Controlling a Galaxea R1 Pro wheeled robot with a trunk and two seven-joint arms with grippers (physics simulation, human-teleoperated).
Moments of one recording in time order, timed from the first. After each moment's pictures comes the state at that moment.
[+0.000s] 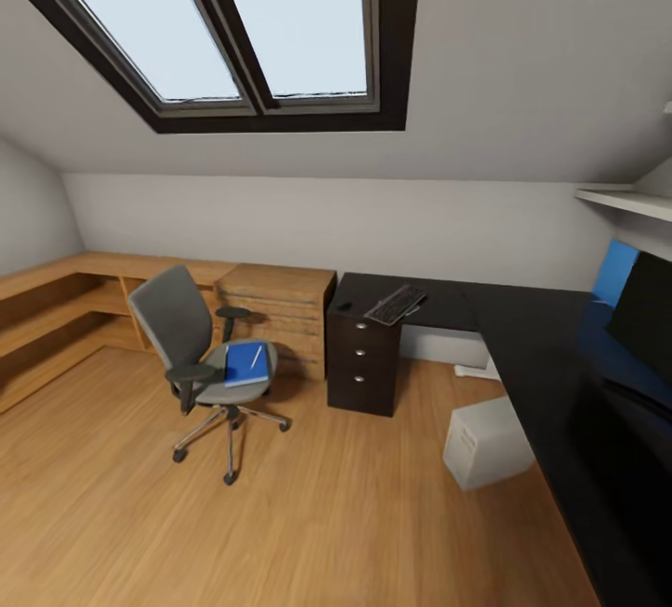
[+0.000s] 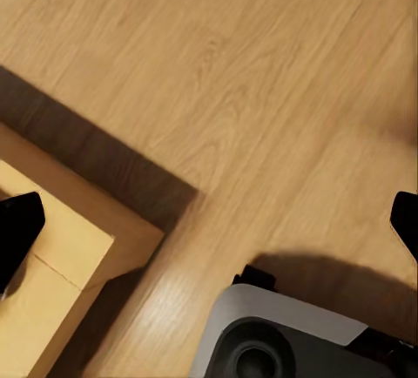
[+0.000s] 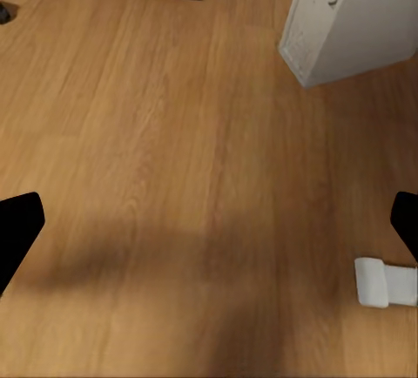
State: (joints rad) left arm 0.01 -0.03 0.27 -0.37 0.00 -0.28 0.17; right arm -0.16 0.03 0.29 -0.28 -0.22 -0.55 -0.22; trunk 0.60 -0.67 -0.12
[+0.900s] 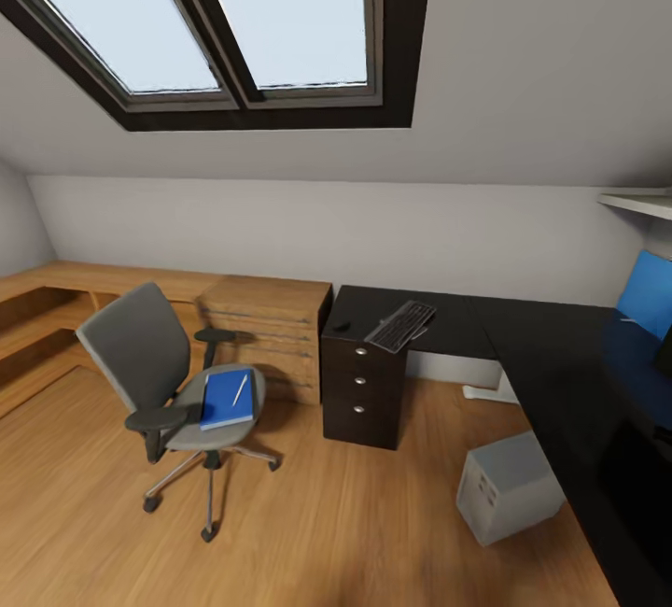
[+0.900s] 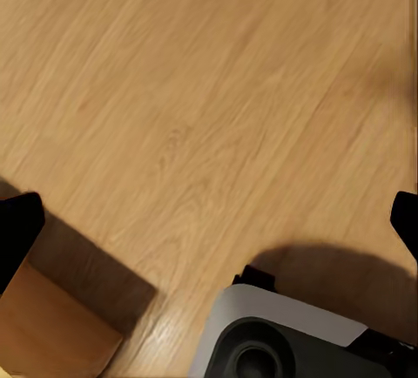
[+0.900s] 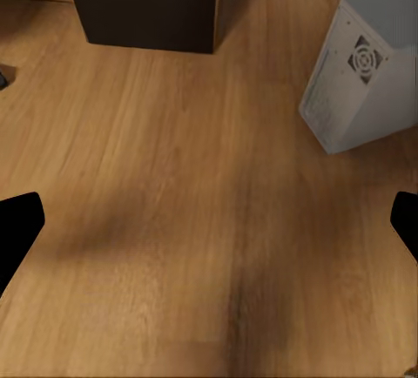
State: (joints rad) left arm 0.01 -0.03 0.27 -0.37 0.00 -0.28 0.17; right arm -0.16 0.06 0.29 -0.27 -0.22 -0.59 -0.23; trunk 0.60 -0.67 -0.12
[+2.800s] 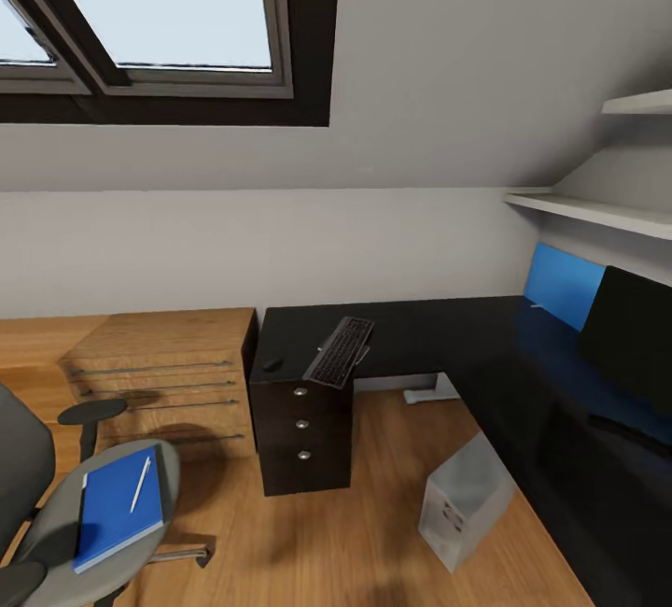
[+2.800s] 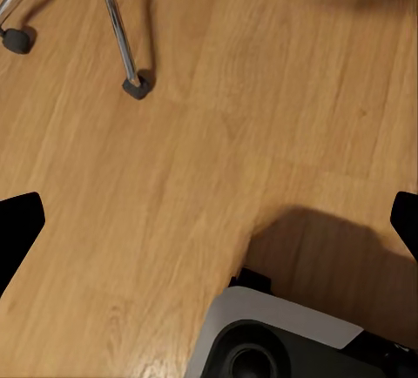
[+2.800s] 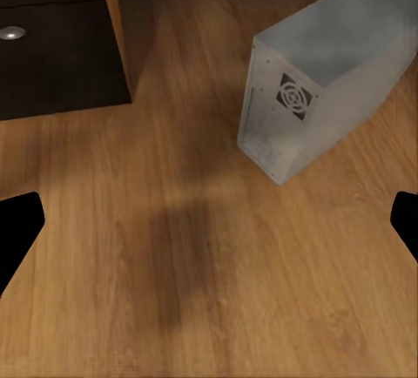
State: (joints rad) left arm 0.01 -0.03 0.27 -0.37 0.00 -0.28 0.17; right arm -0.16 0.06 0.29 -0.27 -0.23 -0.59 -0.23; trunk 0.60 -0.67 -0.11
